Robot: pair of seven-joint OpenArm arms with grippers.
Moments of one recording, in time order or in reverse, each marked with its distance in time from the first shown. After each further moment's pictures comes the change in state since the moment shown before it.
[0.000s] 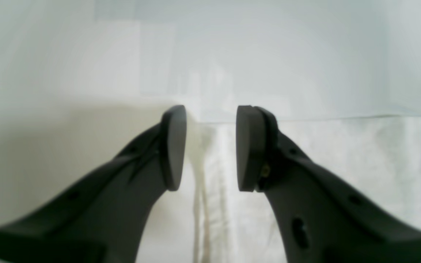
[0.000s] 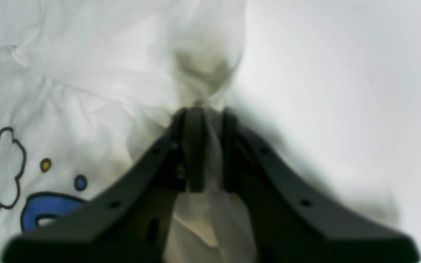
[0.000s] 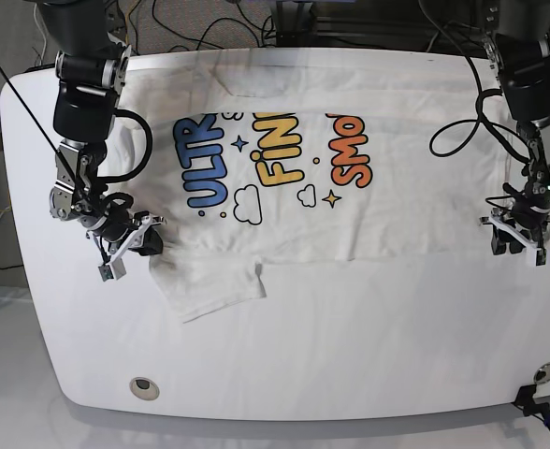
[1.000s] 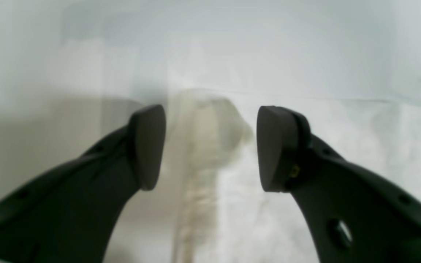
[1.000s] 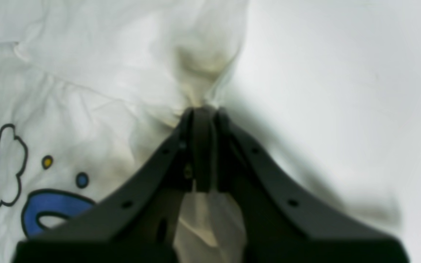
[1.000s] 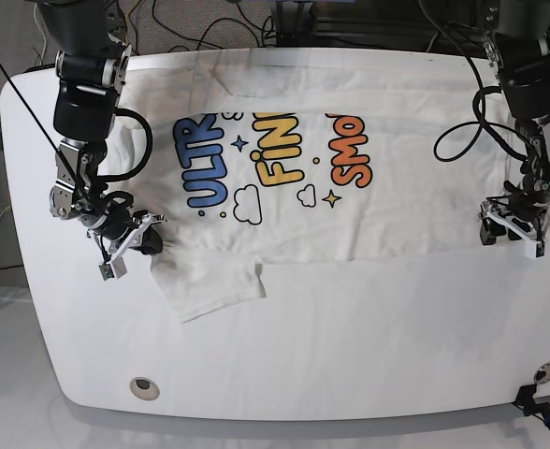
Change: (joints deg) left arm 0.3 0.0 -0.4 -2.1 -6.9 0.2 6.0; right arm -0.3 0.0 0.0 0.0 -0.2 0.0 0.0
